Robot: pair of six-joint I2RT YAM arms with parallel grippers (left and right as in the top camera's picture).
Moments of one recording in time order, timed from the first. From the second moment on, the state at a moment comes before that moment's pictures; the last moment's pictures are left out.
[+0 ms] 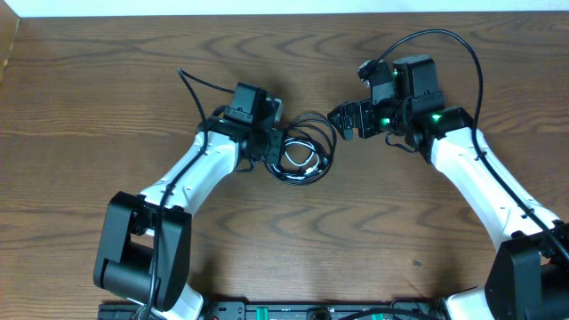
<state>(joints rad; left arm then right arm) -0.34 1.74 1.11 -0.54 0.24 -0.15 0.29 1.63 1.19 -0.41 -0.42 0.11</state>
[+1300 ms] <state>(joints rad) -0.34 1.34 1.19 -0.39 0.39 -0.43 0.29 1.63 1.19 -0.39 -0.44 0.11</state>
